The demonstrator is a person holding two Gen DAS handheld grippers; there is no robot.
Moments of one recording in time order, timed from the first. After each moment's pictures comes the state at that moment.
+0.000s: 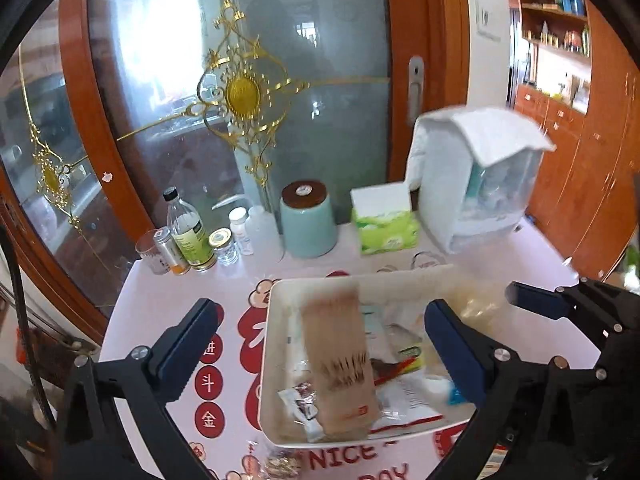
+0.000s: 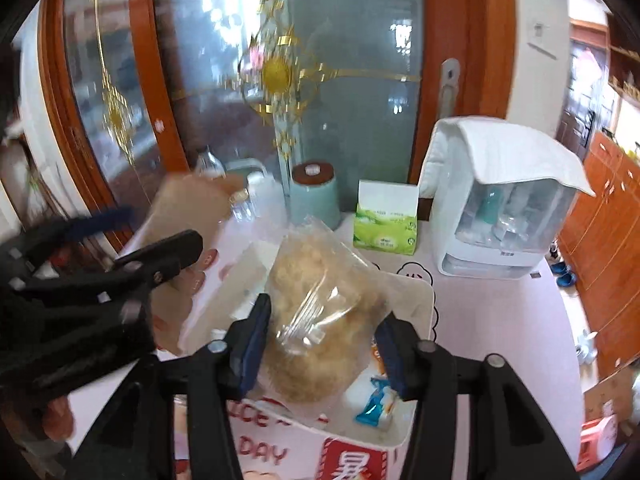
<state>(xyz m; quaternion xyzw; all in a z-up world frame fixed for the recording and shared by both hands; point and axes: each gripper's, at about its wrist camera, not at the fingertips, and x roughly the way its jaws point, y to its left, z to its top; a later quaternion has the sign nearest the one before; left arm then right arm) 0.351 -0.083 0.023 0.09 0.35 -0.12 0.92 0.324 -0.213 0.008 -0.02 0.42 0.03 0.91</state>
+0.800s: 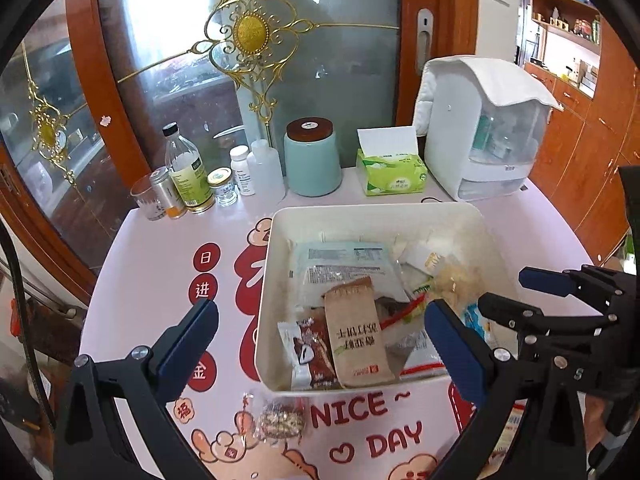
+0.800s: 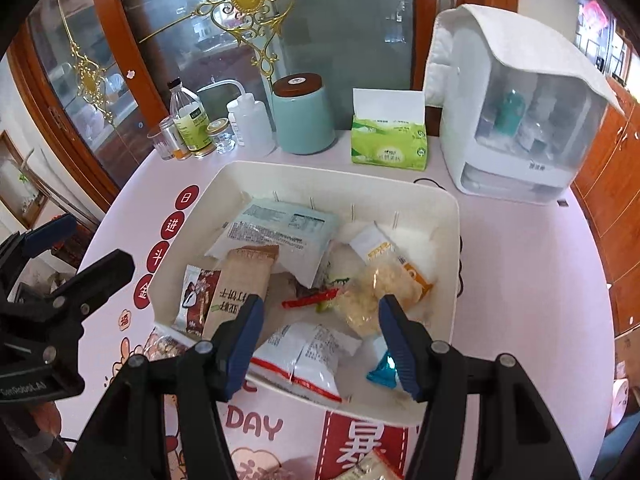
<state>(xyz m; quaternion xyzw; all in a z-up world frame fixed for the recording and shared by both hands) 0.319 -0.056 -0.028 0.08 0.40 -0.11 0.90 0.311 -0.233 -0.056 0.04 0.49 0.04 0.87</state>
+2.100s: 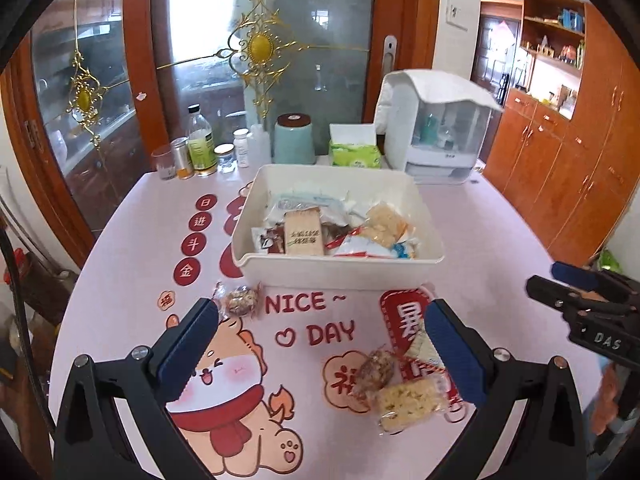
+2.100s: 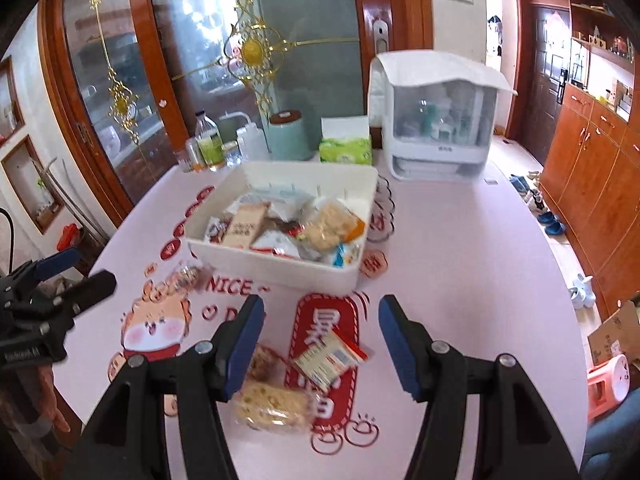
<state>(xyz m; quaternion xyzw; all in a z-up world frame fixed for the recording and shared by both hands) 0.120 -0.052 -0.023 0.03 0.38 -0.12 0.92 0.095 -0.281 -0.011 0.04 0.42 0.02 0.91</state>
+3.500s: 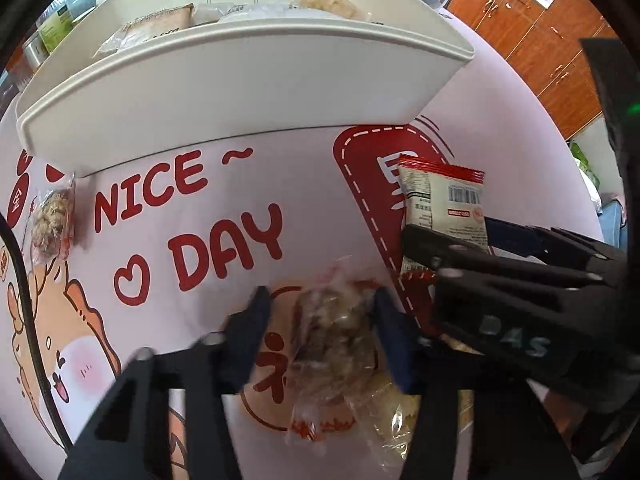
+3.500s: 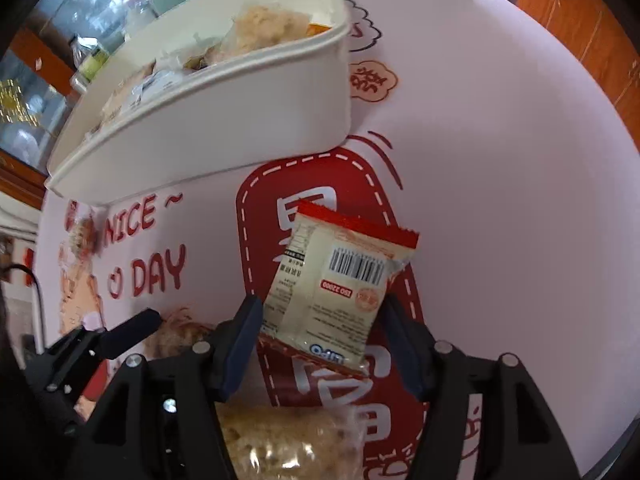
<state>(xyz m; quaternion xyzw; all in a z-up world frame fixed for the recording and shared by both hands) 0.213 -0.131 -0.232 0.07 0.59 -0.25 0.77 0.188 -0.256 -0.207 0.13 0.60 -0.08 0.79</state>
